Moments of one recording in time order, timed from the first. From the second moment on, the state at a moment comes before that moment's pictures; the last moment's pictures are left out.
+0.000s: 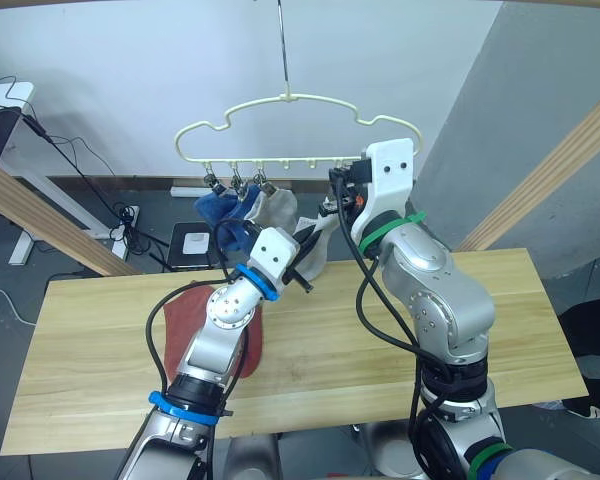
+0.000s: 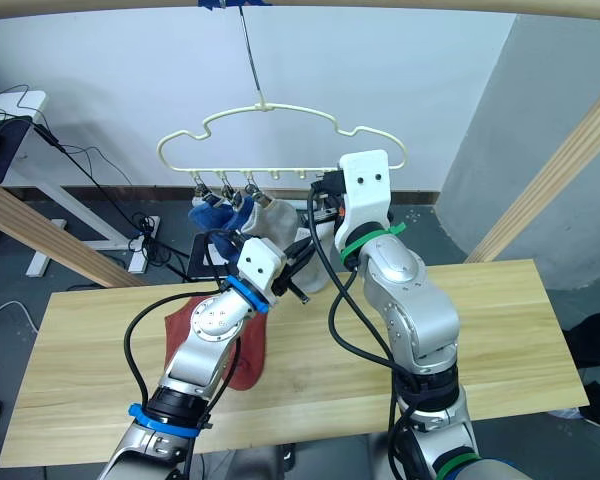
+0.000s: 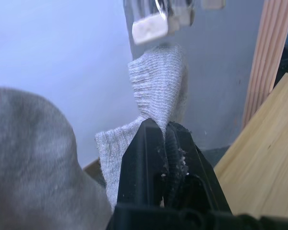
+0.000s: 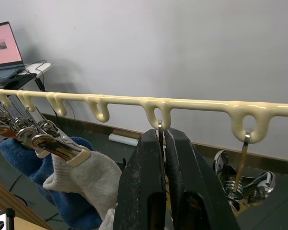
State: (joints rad) left arm -0.35 0.25 -0.17 0.08 0.08 -0.18 -0.43; right arm -0.62 0.10 0.12 -0.45 0.14 0.90 0.02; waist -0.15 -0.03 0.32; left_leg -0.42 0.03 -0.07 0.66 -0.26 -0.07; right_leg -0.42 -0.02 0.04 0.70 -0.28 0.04
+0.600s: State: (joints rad) left arm -0.36 0.21 -0.15 0.08 0.03 -0.20 -0.44; right arm -0.62 0.10 0.12 -0.46 0.14 0.90 0.02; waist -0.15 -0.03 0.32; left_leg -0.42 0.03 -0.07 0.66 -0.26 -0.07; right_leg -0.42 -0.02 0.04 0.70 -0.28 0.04
